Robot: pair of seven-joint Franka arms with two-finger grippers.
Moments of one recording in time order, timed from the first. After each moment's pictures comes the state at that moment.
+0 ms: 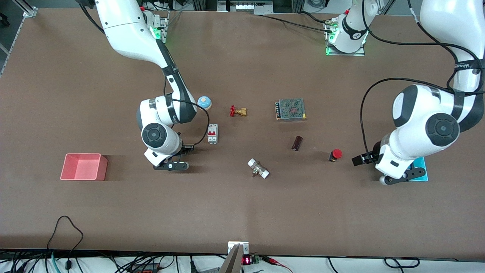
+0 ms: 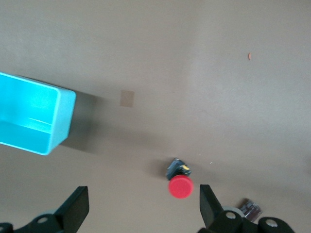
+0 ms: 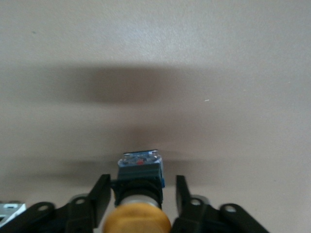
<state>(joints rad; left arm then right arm) 0.10 0.48 -0.25 -1.54 0.13 1.96 -0.41 0.65 0.75 -0.29 -1.58 0.22 2.15 0.25</state>
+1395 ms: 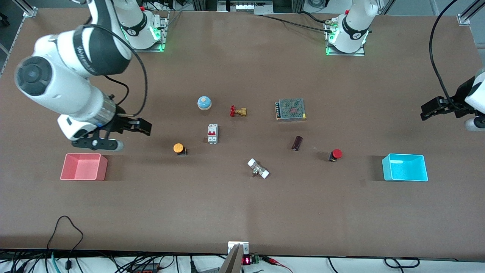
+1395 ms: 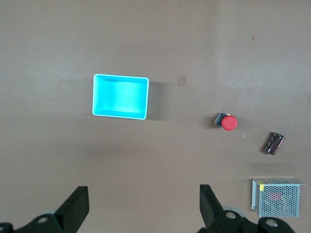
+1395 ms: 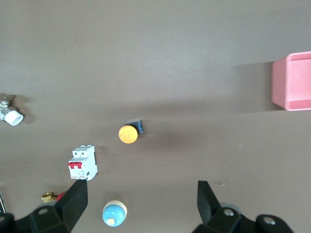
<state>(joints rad) 0.02 0.10 0.02 -1.55 0.06 1.66 -0.03 0.64 0.32 -0.47 -1.50 0.22 1.78 0.25</state>
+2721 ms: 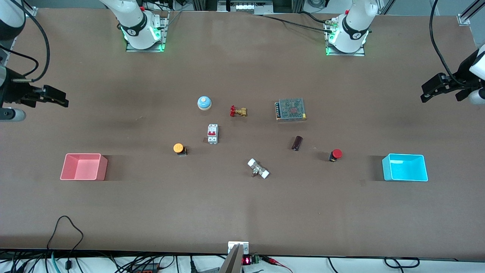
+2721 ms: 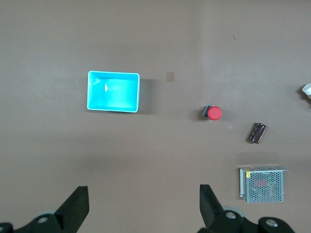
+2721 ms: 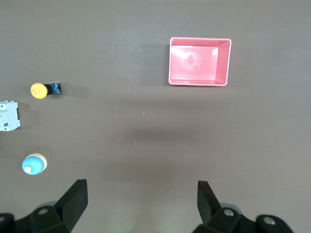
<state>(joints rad) 0.03 -0.04 -0.01 -1.65 0.03 1.66 -0.03 0.06 0.10 -0.09 -1.54 -0.01 1.55 -0.05</state>
